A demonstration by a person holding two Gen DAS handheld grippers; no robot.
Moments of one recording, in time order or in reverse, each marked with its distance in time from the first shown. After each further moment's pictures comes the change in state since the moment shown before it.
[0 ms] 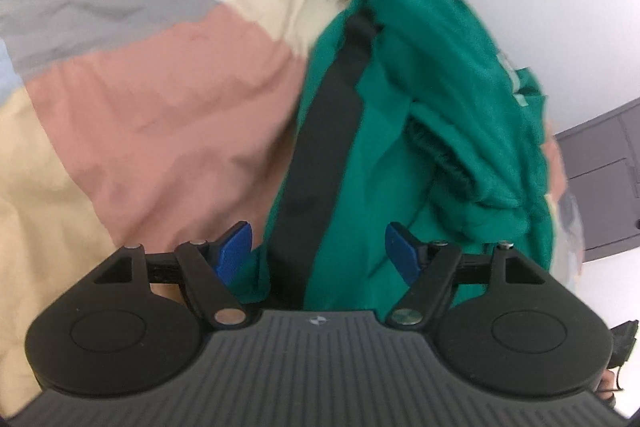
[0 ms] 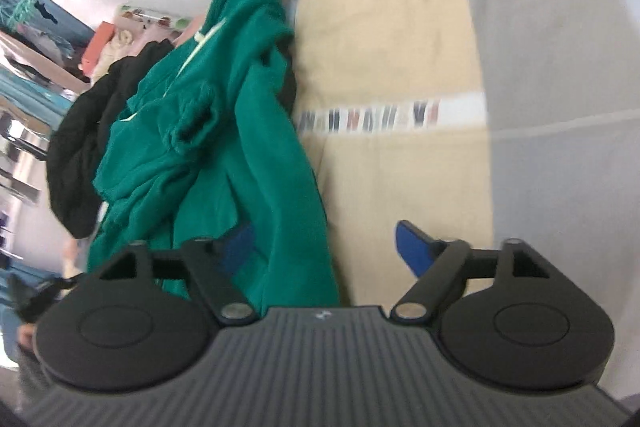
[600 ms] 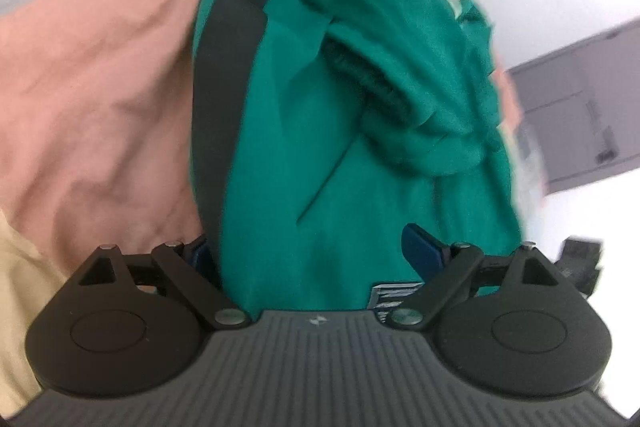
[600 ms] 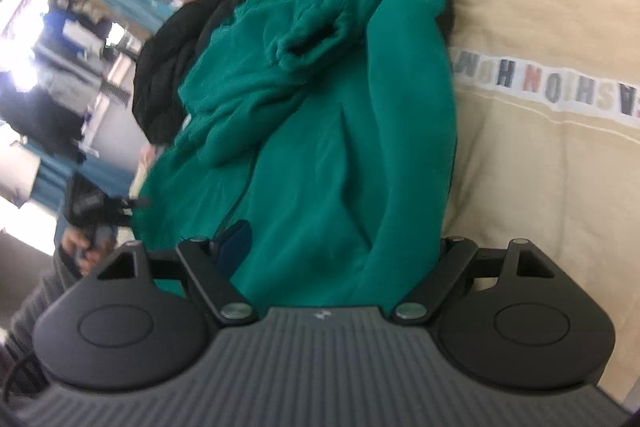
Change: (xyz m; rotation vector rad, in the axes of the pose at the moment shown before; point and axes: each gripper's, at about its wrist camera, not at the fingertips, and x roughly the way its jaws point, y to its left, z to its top) left arm 0.025 -0.030 -0.019 0.136 0.166 -0.141; right arm 0.068 0.043 0.001 -0.259 0.199 0.279
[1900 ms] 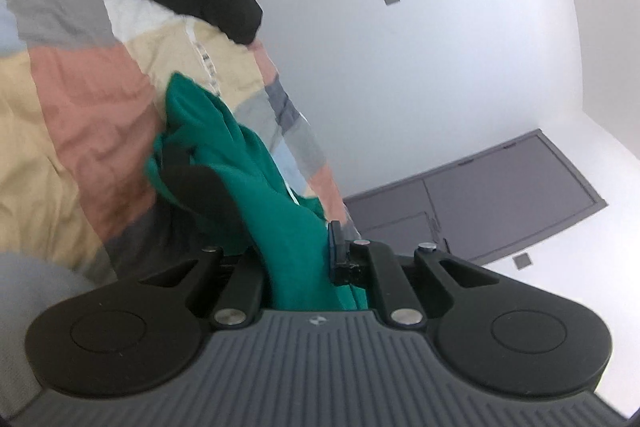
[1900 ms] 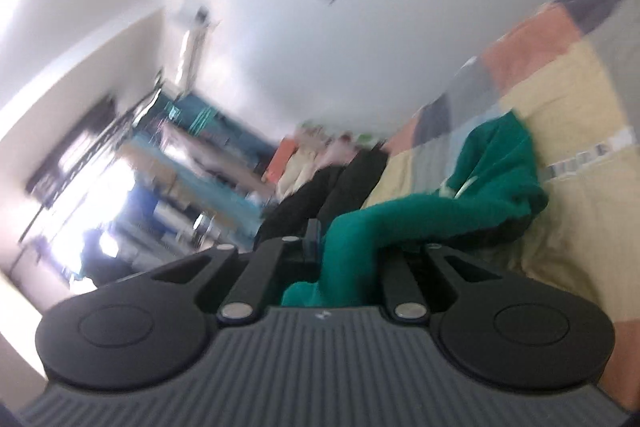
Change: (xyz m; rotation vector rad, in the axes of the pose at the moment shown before) left arm -0.227 0.012 -0.125 -0.166 -0.434 -0.465; right arm -0.170 0.127 -0.082 0.205 -0.692 0.200
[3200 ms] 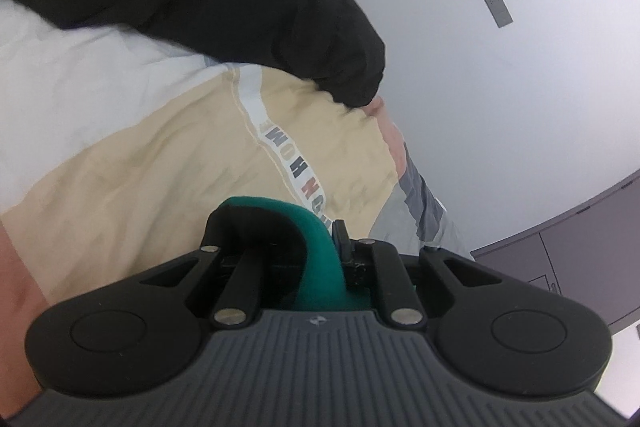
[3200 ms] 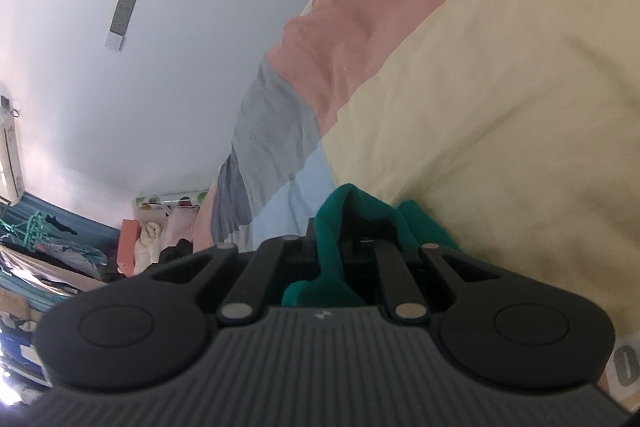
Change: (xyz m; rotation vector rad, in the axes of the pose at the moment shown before) left arm 0.337 0.148 0.172 0.033 -0.083 0.268; right arm 0.277 -0.227 0.077 0.271 -0.073 -0.420
